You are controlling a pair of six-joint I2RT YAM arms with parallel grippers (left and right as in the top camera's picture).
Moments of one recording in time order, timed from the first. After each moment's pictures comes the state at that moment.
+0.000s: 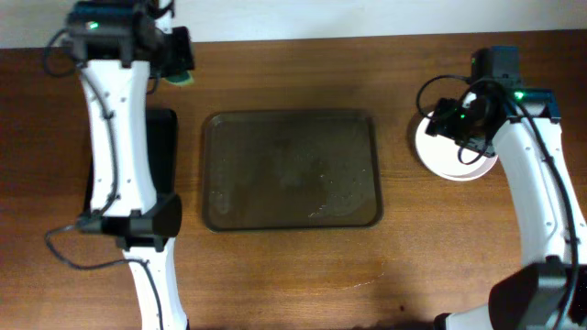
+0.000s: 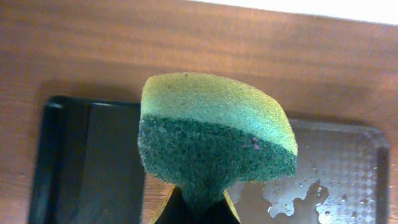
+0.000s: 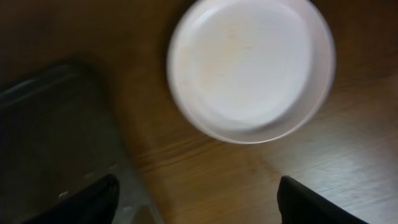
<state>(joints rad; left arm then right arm) -0.08 2.28 2.94 -1.69 -0.02 -0.18 -0.06 1.64 1.54 -1.08 0.05 0.35</state>
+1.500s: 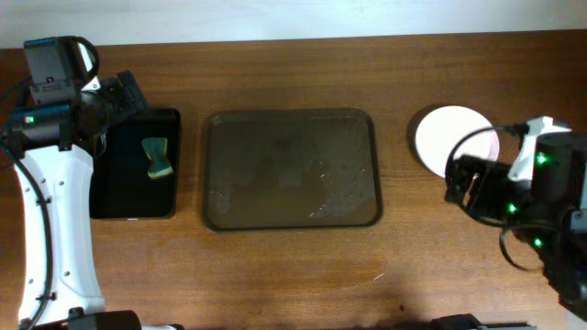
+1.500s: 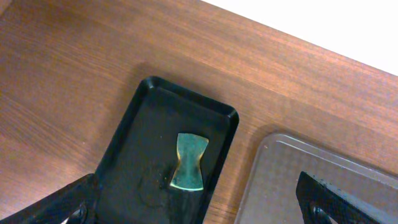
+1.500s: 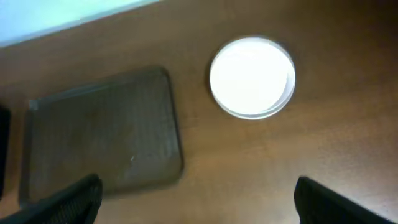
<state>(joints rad) 0.17 1.58 1.69 -0.96 -0.08 -0.21 0.11 1.05 1.61 -1.37 0.11 0.33</state>
